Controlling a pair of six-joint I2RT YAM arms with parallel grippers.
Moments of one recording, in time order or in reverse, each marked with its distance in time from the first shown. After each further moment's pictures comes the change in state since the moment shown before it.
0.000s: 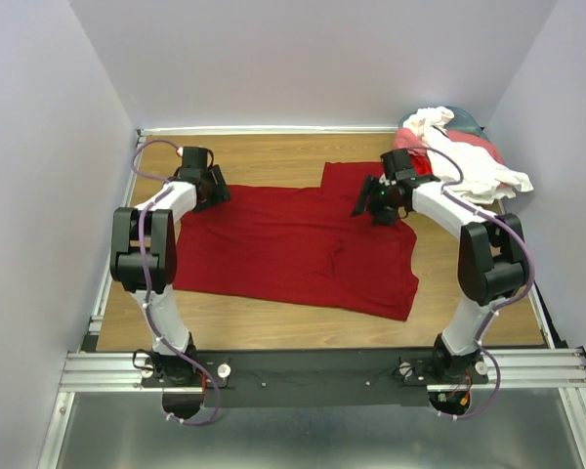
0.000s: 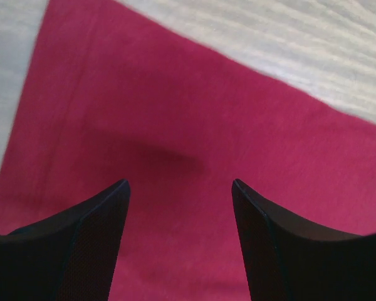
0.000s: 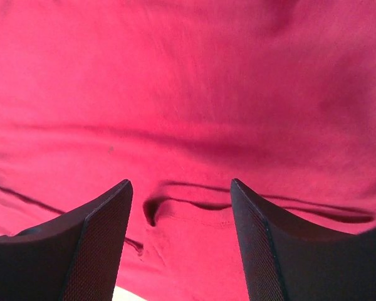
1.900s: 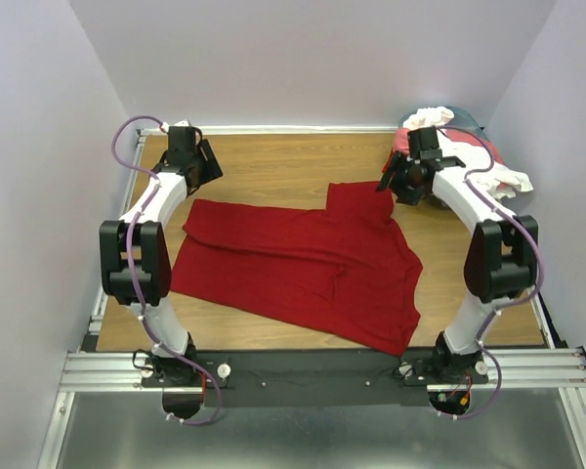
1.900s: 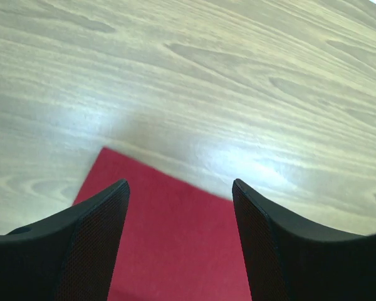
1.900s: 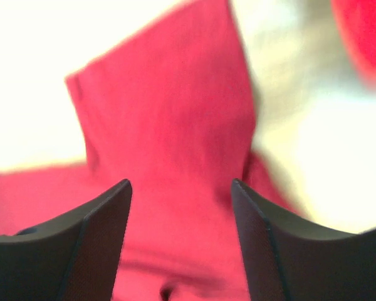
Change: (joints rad) left arm 0.020 -0.143 0.064 -0.016 -0.035 0.002; right arm -0.104 -0.034 0.104 -0.067 0.102 0.007
